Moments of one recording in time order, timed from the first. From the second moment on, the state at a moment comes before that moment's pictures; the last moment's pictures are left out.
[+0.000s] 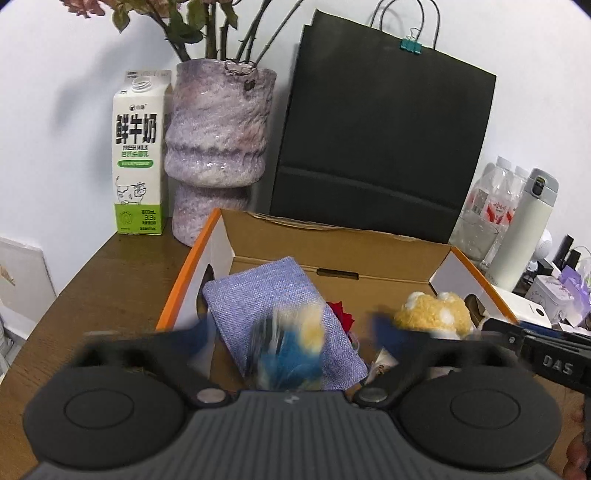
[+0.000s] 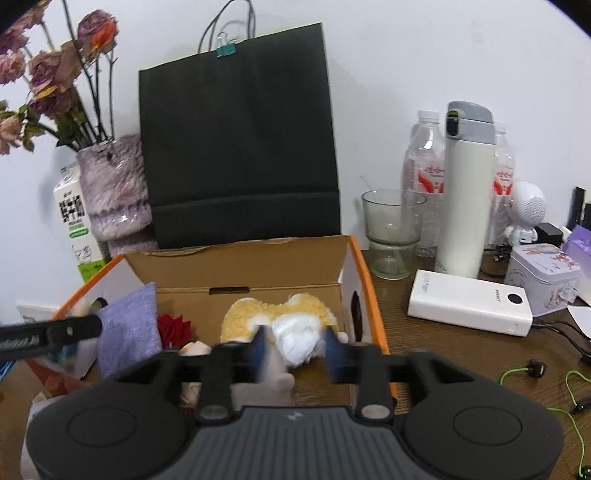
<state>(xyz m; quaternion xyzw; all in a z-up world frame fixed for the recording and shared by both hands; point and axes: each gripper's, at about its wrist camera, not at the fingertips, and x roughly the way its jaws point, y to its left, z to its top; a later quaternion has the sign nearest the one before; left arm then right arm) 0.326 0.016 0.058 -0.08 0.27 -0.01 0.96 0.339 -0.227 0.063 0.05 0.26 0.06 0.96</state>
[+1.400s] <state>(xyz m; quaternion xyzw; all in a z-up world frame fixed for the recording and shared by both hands) 0.172 0.074 0.068 -0.05 0.26 0.02 0.96 0.194 -0.208 0.064 -0.02 0.26 0.10 0.96</state>
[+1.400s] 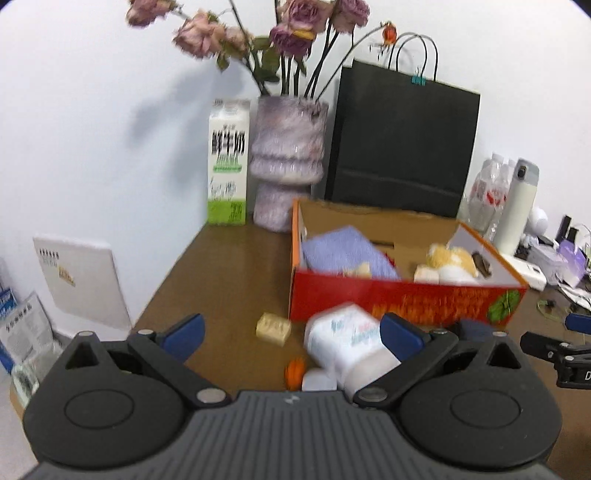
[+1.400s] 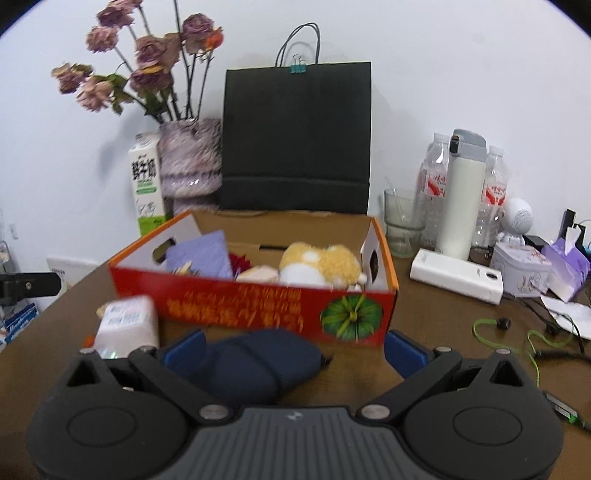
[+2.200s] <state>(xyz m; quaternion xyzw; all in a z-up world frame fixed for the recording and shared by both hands) 0.140 -0.012 0.009 0.02 0.31 -0.05 0.95 0.152 -0.211 0.016 -0.04 0.33 0.10 0.94</state>
